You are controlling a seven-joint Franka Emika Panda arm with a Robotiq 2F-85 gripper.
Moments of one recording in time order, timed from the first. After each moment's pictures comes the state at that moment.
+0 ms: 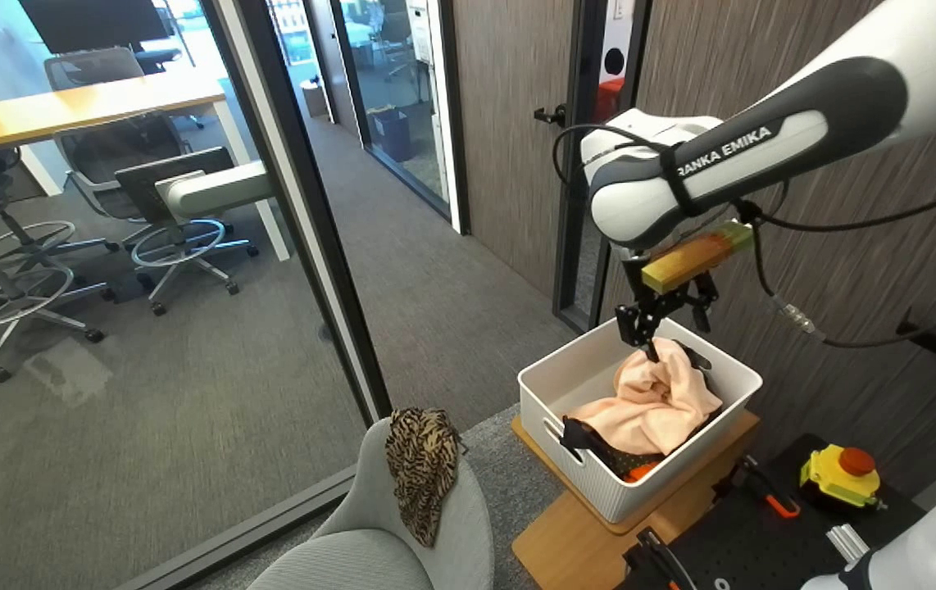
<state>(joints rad) 0.04 -0.14 0.03 -2.38 -0.17 1.79 0.28</state>
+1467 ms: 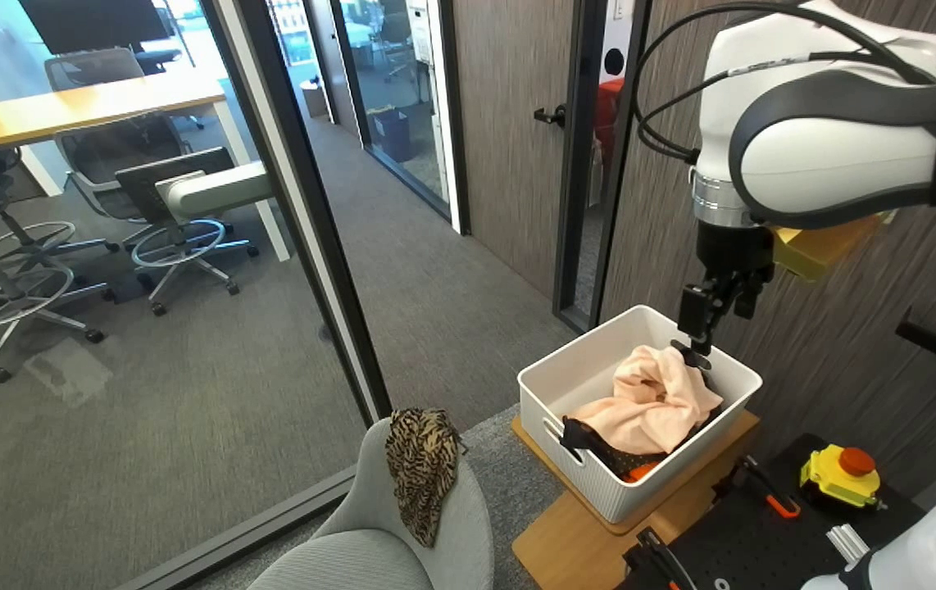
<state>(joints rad) 0.06 -0.71 0.03 -2.63 -0.08 1.77 -0.02</state>
